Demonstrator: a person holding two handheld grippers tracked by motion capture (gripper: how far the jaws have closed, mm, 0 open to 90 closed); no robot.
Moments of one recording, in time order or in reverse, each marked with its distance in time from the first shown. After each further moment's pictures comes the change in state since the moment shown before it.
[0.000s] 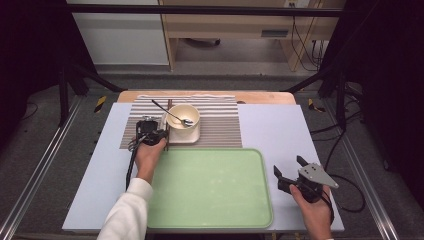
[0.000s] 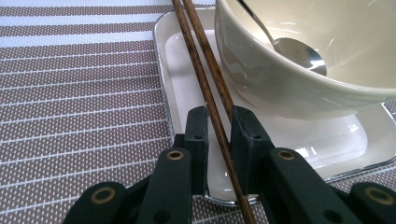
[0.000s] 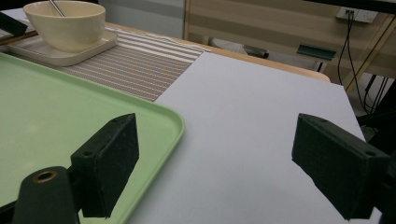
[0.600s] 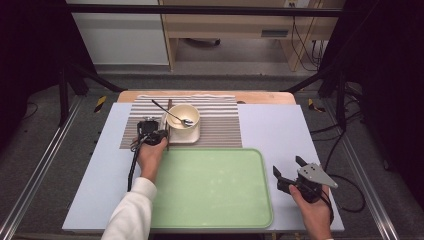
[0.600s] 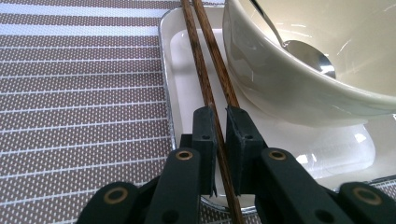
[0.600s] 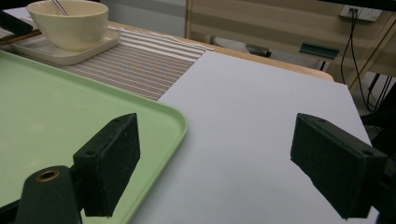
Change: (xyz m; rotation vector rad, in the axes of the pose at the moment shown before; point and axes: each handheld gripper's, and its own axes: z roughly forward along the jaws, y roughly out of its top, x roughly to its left) left arm -0.003 -0.002 0.005 -0.004 0.025 -0.053; right arm 0.001 0.000 0.000 0.005 0.008 0.001
